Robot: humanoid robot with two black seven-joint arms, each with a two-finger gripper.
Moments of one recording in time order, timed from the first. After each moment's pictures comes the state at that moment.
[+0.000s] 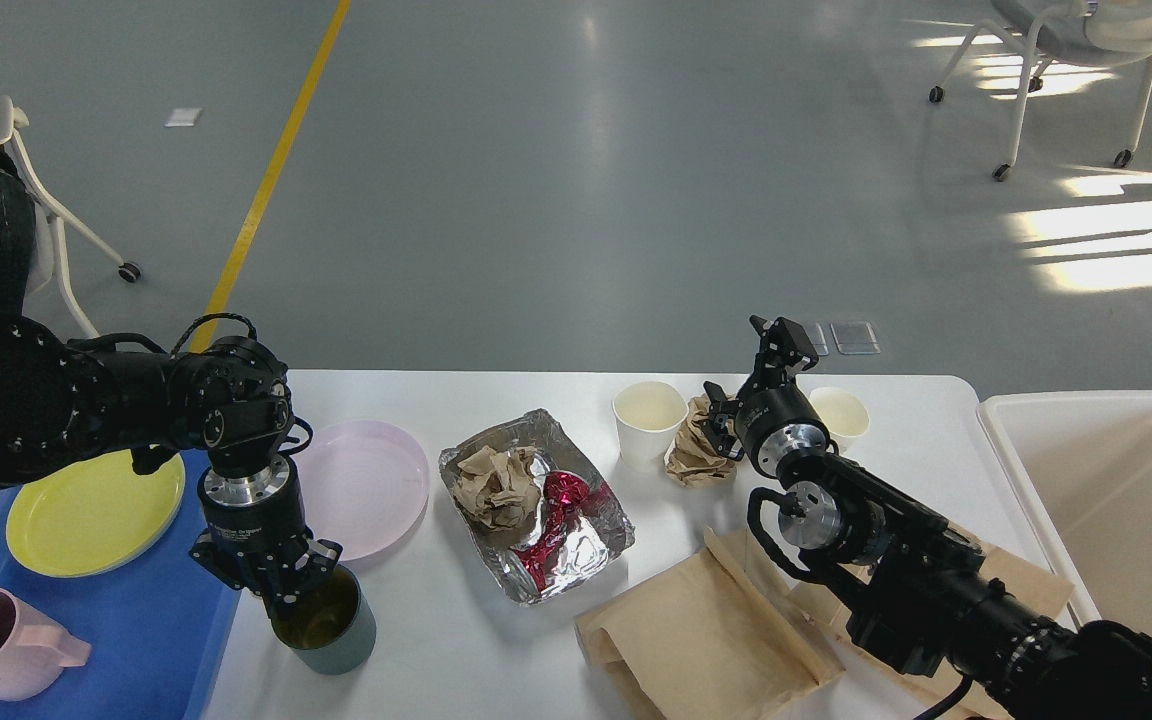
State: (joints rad) left arm -1.42 0.16 1.11 -0.77 0.25 -0.96 0.09; right arm 0.63 0.00 0.69 0.66 -0.17 -0.13 0.32
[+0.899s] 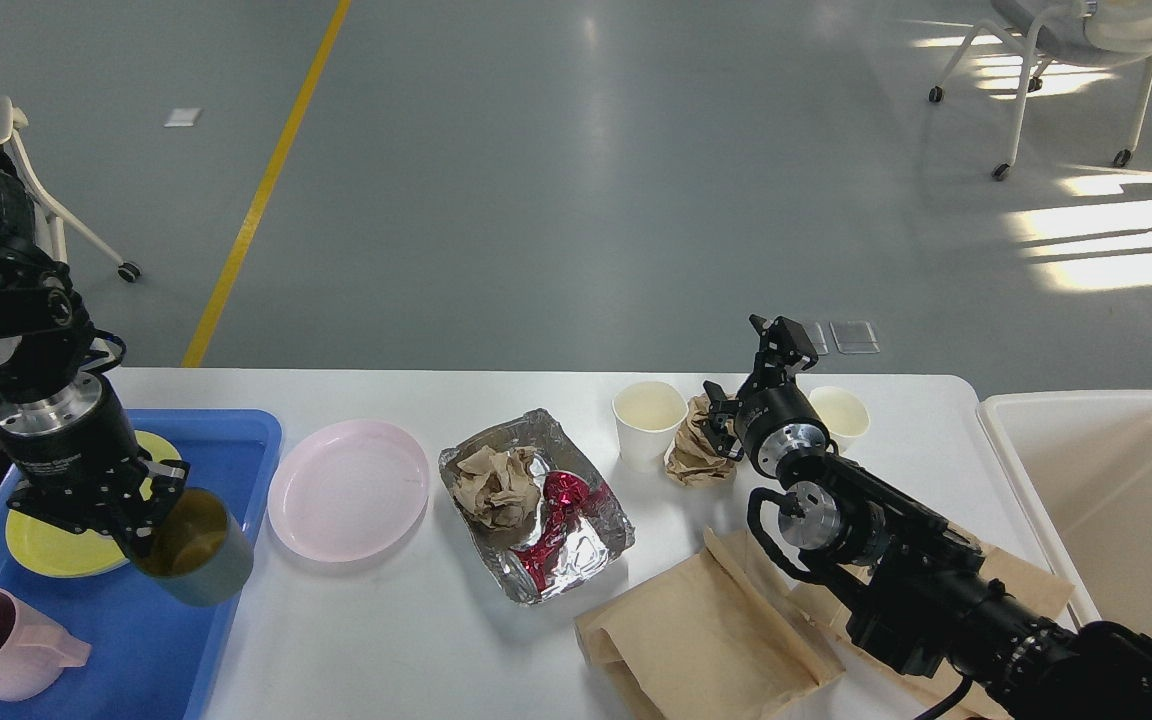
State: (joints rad) left arm -1.67 0.55 1.12 -1.01 0.25 -0.96 0.16; right arm 0.63 0.00 0.69 0.66 -0.17 -0.13 0.32
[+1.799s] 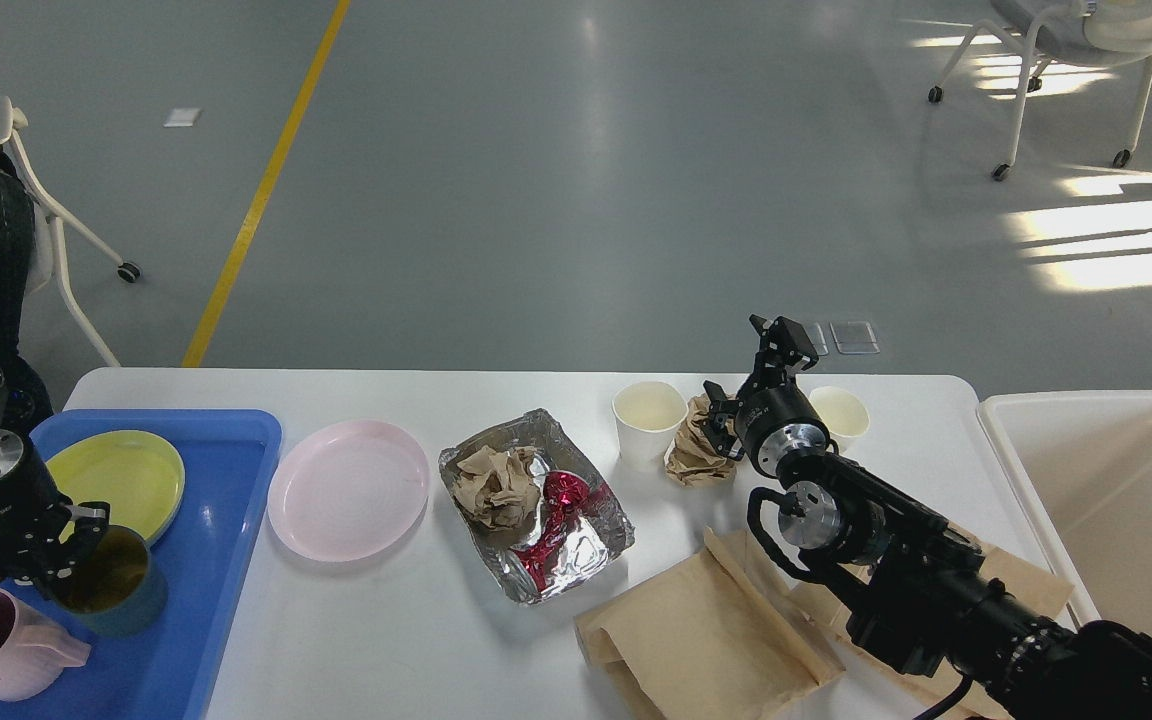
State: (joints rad) left arm -1.38 0.61 1.03 -0.74 0.25 -0.96 0.22; right arm 0.63 0.00 0.69 0.66 -0.17 -0.13 0.32
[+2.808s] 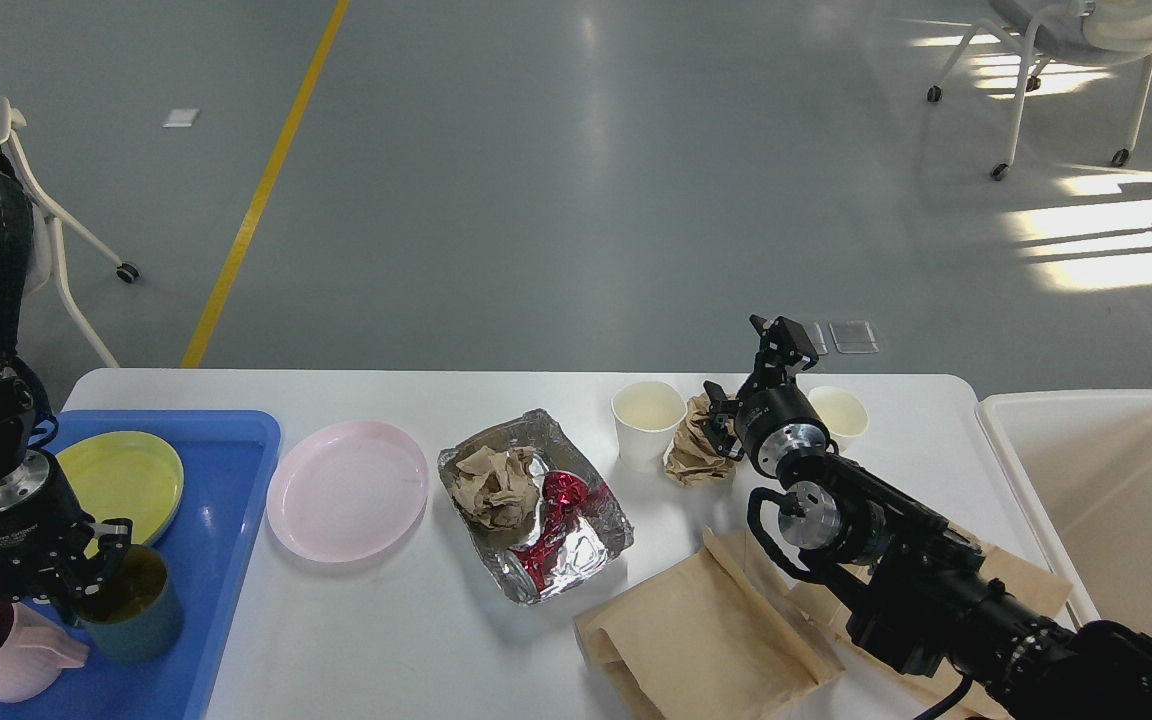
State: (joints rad) left arm -1.31 0.57 0.99 -0.69 0.25 -0.96 0.21; right arm 0.63 0.00 0.69 0.66 -0.17 -0.13 0.32
